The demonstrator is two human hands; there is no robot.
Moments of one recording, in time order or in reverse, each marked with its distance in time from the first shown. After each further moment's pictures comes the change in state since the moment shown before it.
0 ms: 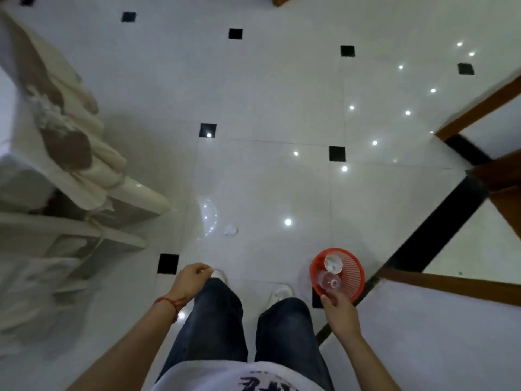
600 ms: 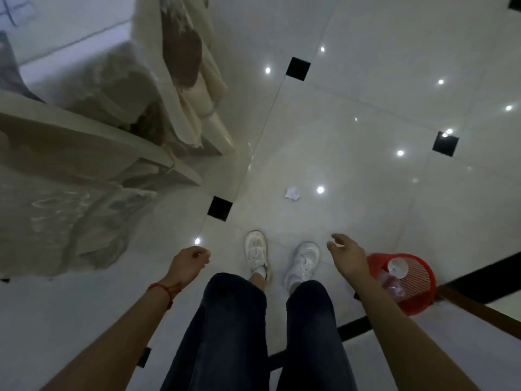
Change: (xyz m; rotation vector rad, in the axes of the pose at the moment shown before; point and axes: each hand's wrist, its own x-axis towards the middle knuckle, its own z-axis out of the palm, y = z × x) left_hand 0.058 -0.192 -0.124 -0.282 0.043 -0.252; right_hand 0.072 -0.152 0.201 -0.323 -0.200 -0.167
